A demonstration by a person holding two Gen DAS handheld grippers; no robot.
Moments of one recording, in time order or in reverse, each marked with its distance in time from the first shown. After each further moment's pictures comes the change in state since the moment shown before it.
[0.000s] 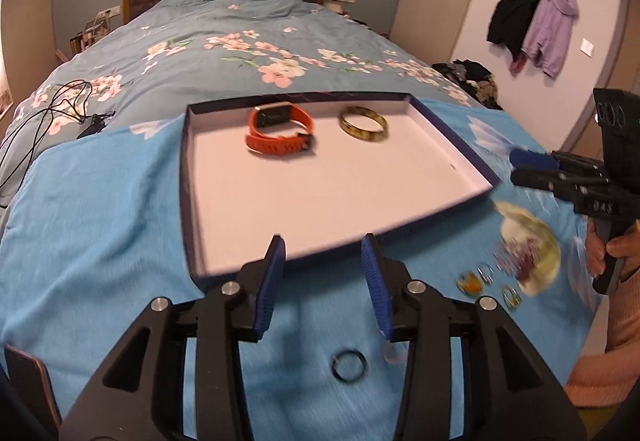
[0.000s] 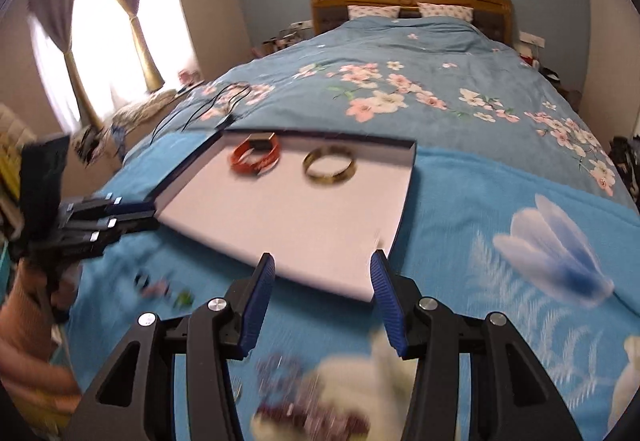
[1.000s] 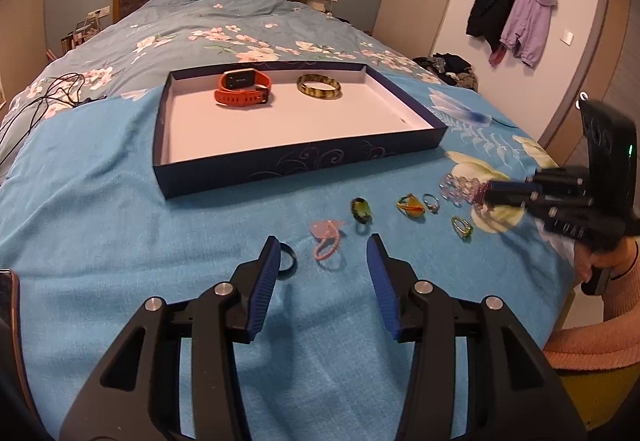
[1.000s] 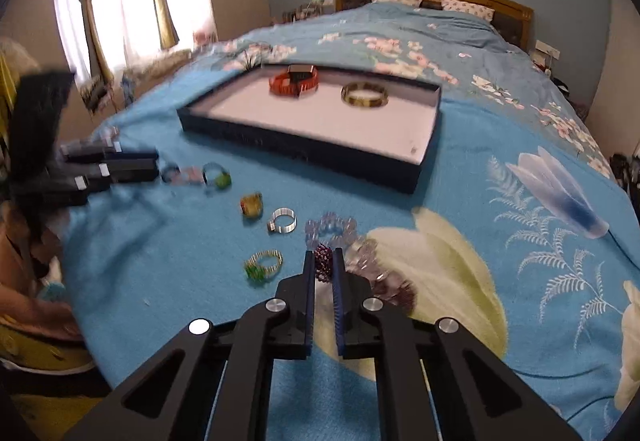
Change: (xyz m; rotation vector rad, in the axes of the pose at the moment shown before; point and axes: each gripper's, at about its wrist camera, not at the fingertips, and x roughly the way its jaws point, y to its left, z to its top) left arm -0.029 -0.035 -0.058 0.018 0.002 -0.048; right arm -0.024 0.033 -0.064 -0.083 0.045 -0.009
